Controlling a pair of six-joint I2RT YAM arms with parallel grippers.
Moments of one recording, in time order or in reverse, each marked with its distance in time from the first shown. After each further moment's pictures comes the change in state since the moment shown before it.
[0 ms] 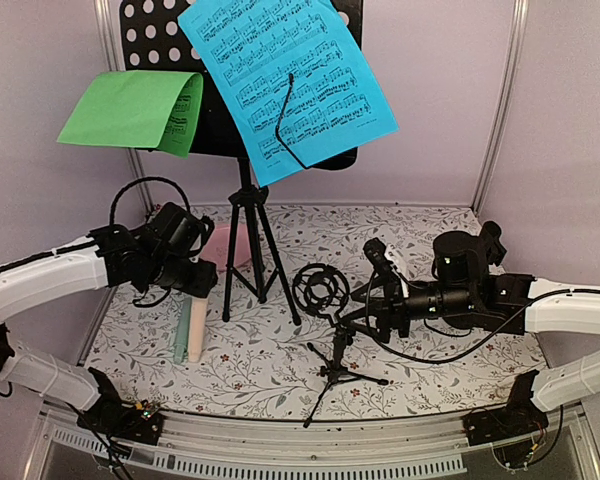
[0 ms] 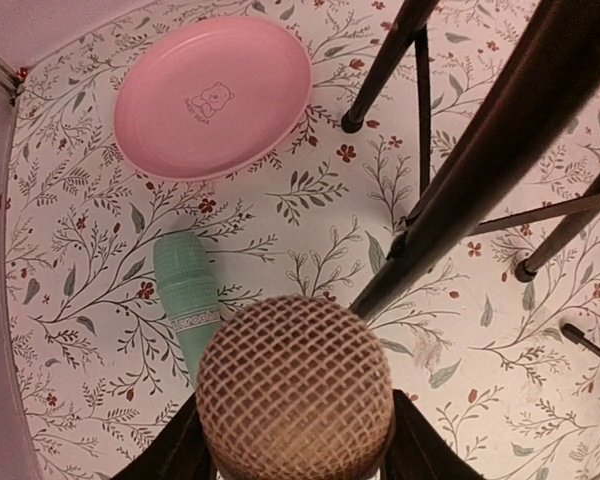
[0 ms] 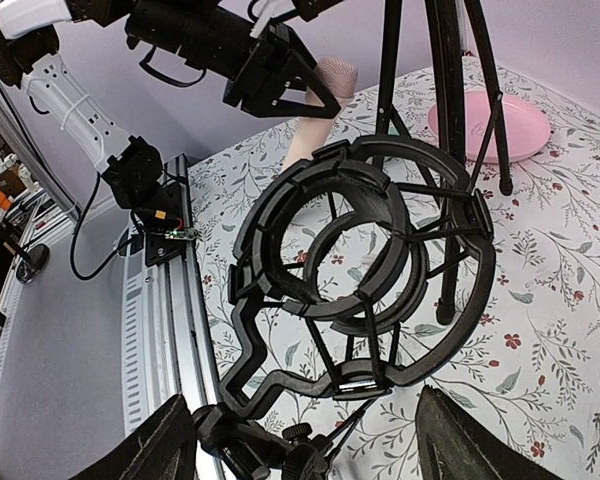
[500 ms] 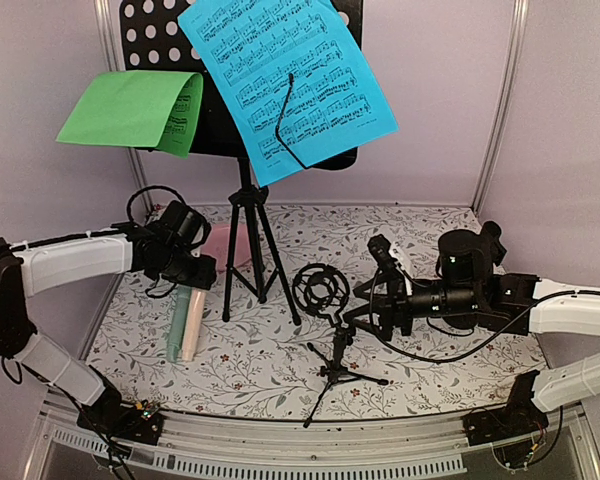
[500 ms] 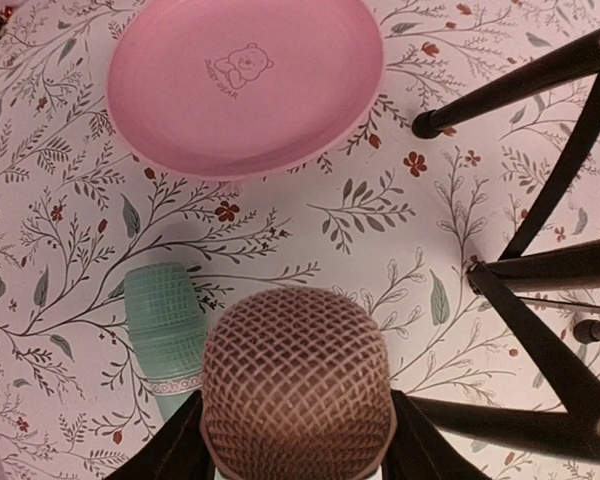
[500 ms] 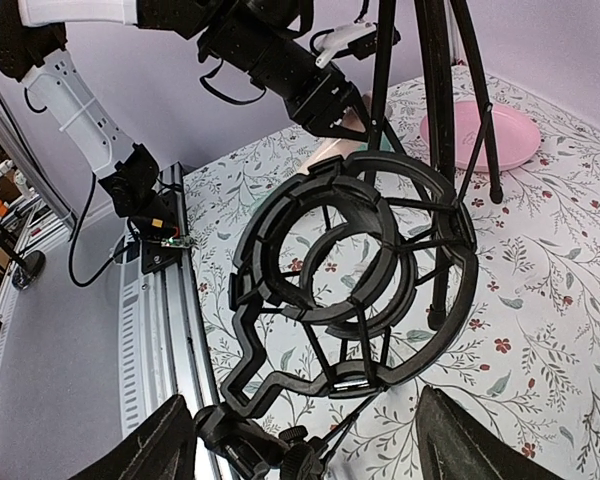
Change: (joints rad) left arm 0.229 0.210 -0.011 0.165 0.150 0.058; right arm 0.000 -0.024 -0.001 -0.008 0.023 0.000
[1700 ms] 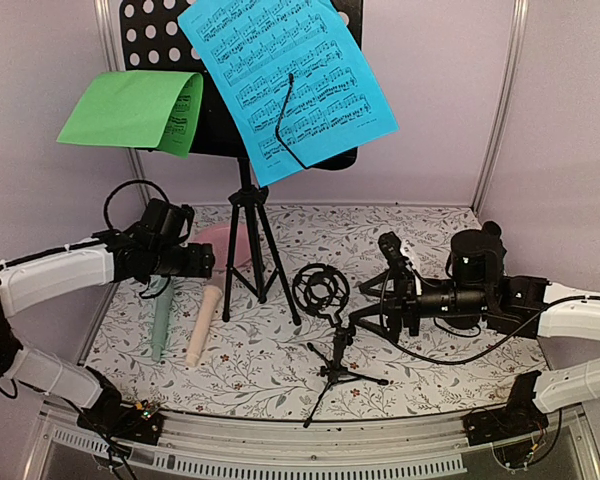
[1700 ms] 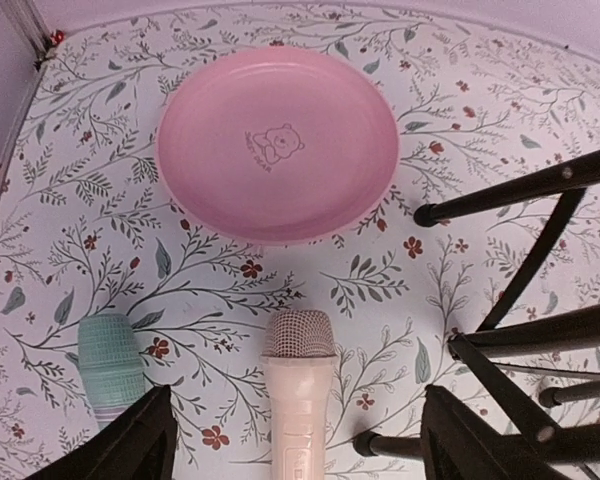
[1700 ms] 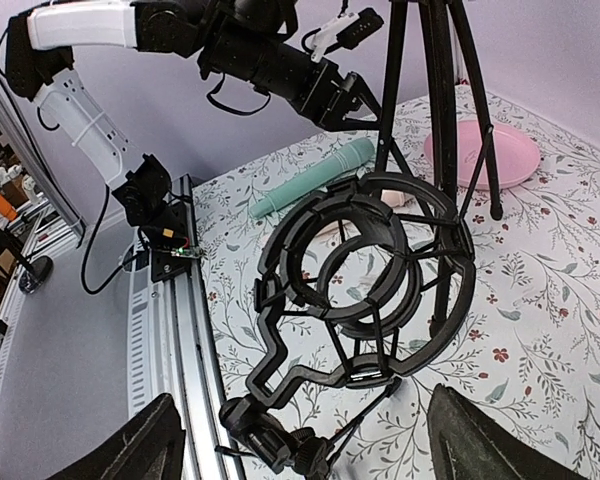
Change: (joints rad) left arm 0.006 -0.085 -0.076 0.153 -0.068 -0.084; right arm 0.000 -0.056 -0.016 0.003 -0.006 0.001
